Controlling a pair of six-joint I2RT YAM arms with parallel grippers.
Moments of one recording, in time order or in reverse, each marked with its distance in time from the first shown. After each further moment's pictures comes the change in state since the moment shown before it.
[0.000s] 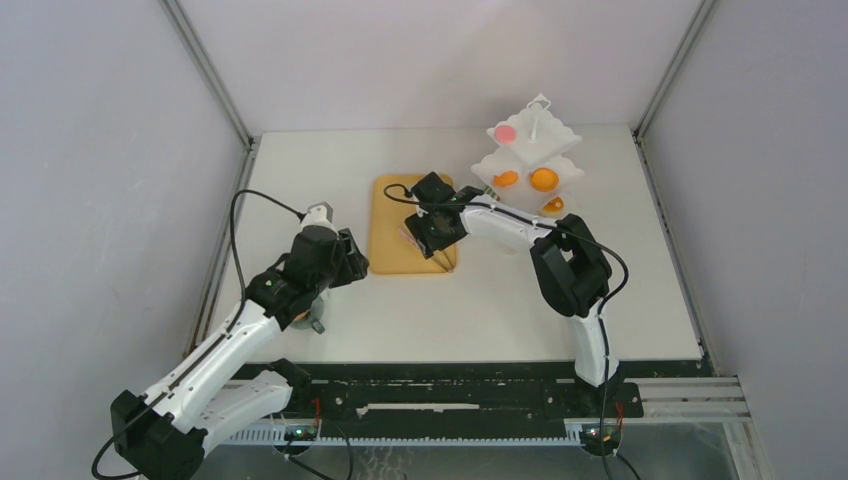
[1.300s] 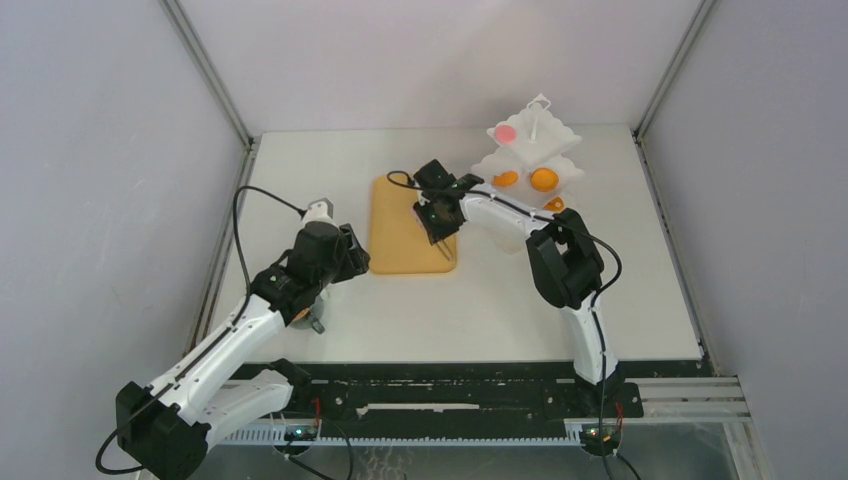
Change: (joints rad) left arm 0.013 0.041 0.000 0.051 -0.011 -0.010; right arm -0.047 0.076 0.088 -0.037 -0.029 -0.006
